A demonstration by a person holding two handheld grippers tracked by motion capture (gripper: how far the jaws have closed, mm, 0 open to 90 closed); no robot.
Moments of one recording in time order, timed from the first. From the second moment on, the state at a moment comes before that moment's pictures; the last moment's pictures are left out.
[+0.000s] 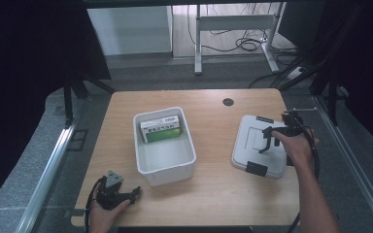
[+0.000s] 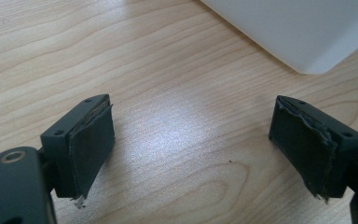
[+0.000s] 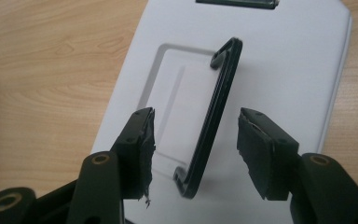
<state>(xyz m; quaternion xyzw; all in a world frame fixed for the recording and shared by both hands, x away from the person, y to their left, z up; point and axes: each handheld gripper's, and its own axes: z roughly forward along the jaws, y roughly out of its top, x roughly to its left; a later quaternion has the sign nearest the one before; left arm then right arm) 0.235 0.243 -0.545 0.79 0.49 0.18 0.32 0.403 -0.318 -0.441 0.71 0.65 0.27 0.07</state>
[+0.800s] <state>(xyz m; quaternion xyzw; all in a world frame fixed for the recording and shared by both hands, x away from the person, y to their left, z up) 0.235 0.243 -0.545 0.79 0.49 0.18 0.32 0.426 -0.324 -0.464 0.76 0.61 0.24 0.01</state>
